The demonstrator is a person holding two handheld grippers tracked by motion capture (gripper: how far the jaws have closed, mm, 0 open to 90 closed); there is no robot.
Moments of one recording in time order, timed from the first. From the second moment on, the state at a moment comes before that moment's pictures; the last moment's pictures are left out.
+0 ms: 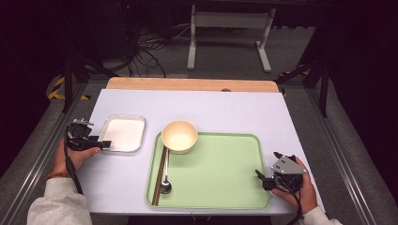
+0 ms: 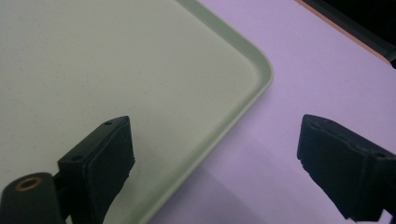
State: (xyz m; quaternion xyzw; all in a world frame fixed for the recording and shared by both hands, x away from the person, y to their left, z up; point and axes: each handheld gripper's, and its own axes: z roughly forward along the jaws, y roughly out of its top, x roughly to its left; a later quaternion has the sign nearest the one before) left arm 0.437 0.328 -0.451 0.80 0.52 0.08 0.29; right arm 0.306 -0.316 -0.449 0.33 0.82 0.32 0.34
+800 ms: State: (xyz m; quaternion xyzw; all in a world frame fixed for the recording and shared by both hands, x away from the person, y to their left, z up) left arm 0.432 0.344 -0.453 0.77 0.54 0.09 0.32; right arm 0.309 -0.312 -0.450 0.33 0.83 0.31 0.34
